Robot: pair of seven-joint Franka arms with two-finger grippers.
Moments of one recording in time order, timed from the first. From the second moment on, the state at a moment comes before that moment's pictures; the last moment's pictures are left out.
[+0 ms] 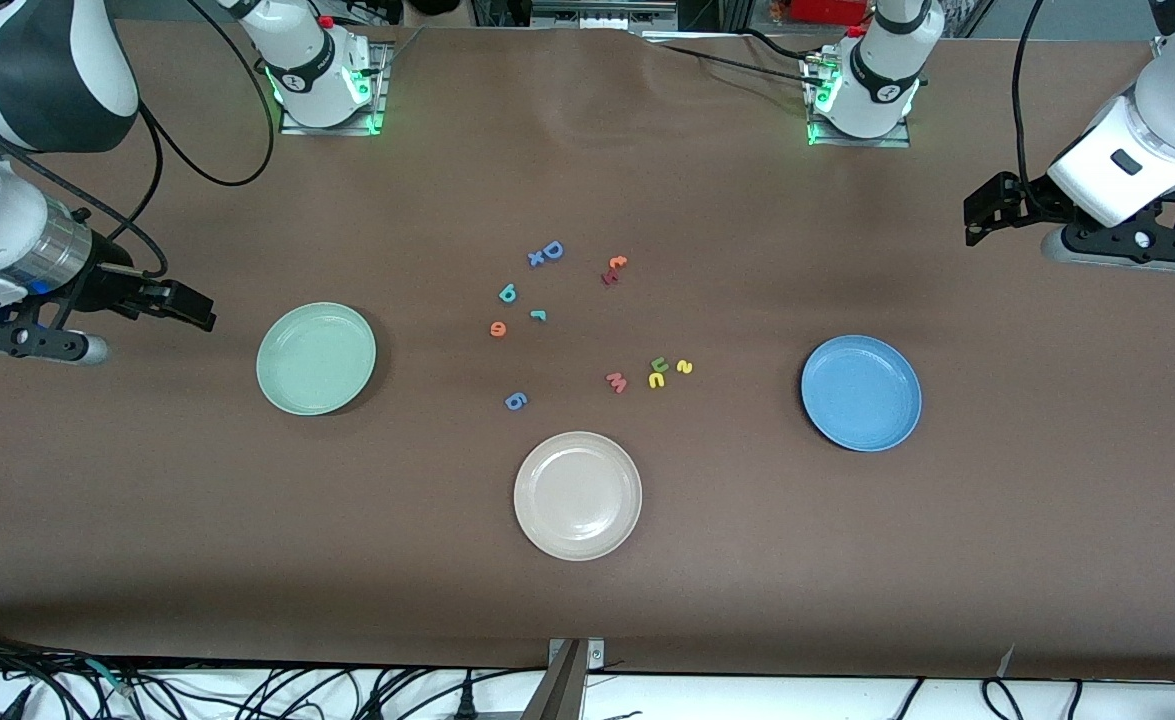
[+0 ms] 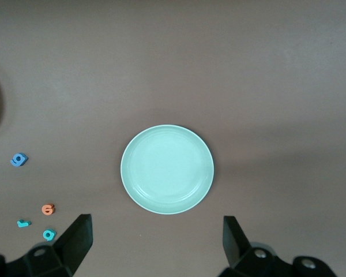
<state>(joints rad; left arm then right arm) -0.08 0.00 -0.05 -1.62 0.02 1.55 -0.03 -0.11 0.15 0.20 -1.65 -0.01 1.78 0.25</state>
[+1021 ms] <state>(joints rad) -0.08 0.00 -0.06 -1.62 0.02 1.54 -0.03 -0.11 0.15 0.20 -1.65 -0.07 1.76 0.25</state>
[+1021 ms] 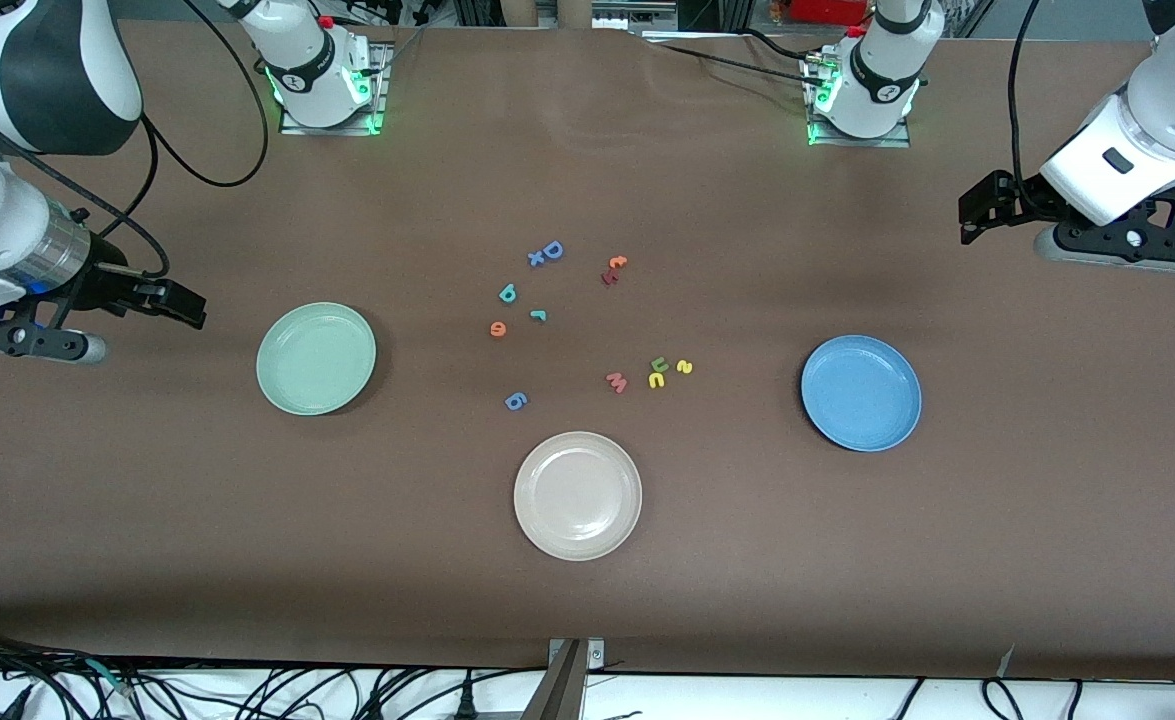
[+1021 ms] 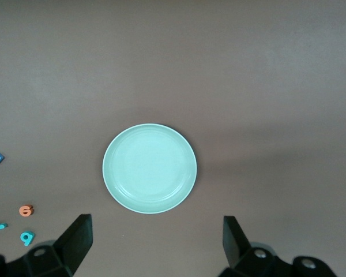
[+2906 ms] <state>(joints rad) -0.08 -0.01 -0.06 -1.62 0.02 1.53 -0.03 -0.11 0.16 0.21 -1.66 -0.04 1.75 0.25</state>
